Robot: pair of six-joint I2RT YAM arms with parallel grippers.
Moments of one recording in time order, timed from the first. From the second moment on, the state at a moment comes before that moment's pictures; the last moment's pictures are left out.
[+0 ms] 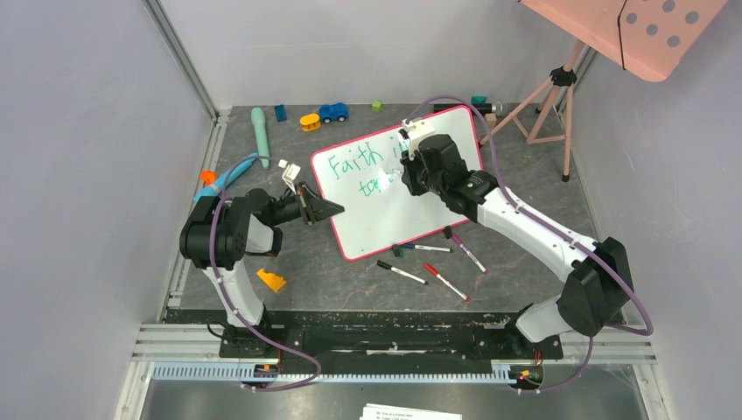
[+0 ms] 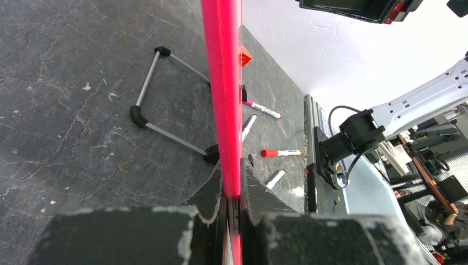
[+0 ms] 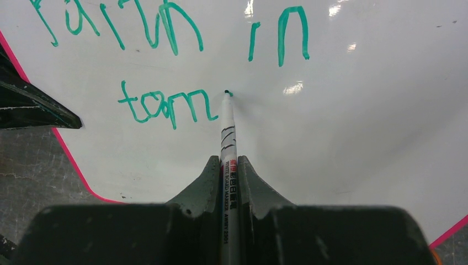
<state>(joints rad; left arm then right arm) -0.05 1.88 0.50 1.49 1.19 -0.82 0.65 1.47 1.22 -0.31 0.13 0.11</state>
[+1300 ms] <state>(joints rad) -0.05 1.88 0.50 1.49 1.19 -0.82 0.66 1.47 1.22 -0.36 0.16 0.11</state>
